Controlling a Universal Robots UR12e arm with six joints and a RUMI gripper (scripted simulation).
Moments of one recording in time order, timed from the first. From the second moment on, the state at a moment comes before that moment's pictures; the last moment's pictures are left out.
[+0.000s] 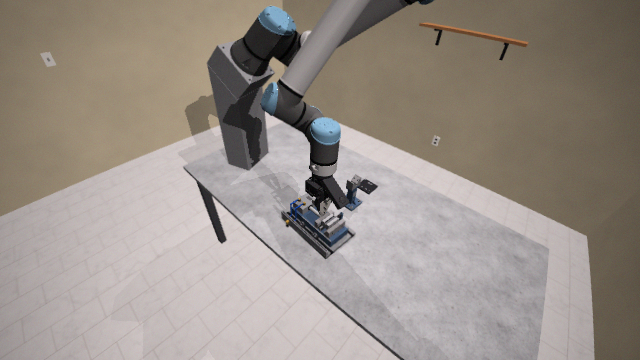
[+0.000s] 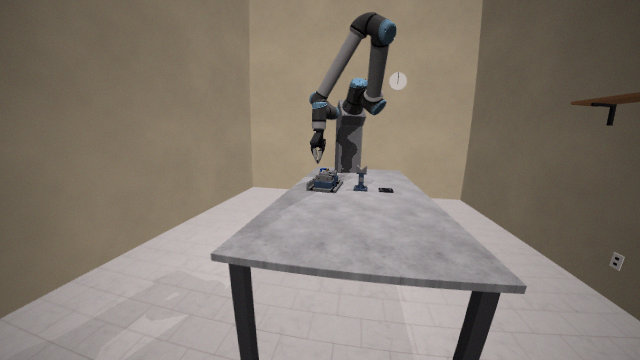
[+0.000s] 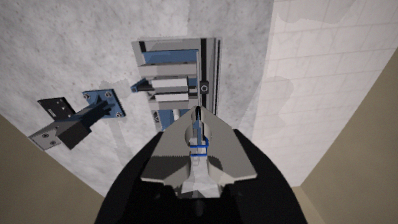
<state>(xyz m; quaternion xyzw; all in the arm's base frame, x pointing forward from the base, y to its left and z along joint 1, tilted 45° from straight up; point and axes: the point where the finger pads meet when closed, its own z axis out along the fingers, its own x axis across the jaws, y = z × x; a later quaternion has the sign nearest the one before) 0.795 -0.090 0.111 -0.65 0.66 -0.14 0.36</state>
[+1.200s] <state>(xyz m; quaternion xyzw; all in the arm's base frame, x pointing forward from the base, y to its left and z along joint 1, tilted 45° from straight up) 0.809 -0.084 0.097 -0.65 0.66 -0.14 0.36</state>
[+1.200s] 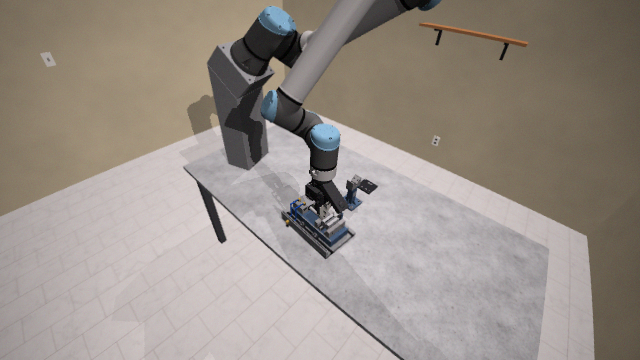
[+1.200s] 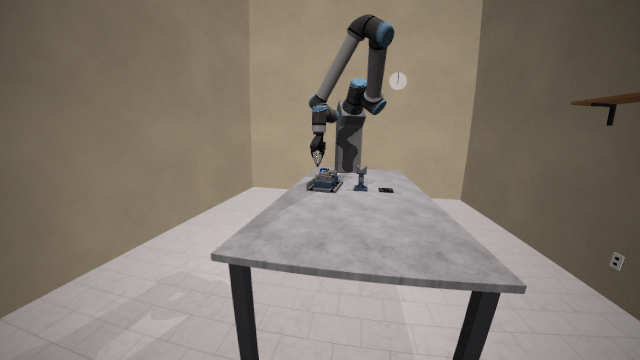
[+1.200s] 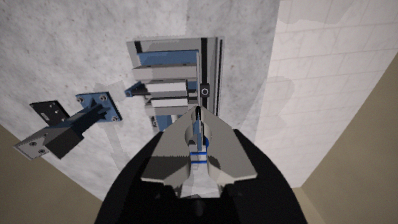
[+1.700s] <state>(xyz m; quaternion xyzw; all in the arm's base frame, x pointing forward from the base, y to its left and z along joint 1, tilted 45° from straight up) 0.823 -0.078 0.083 -0.65 0.66 -0.14 0.36</state>
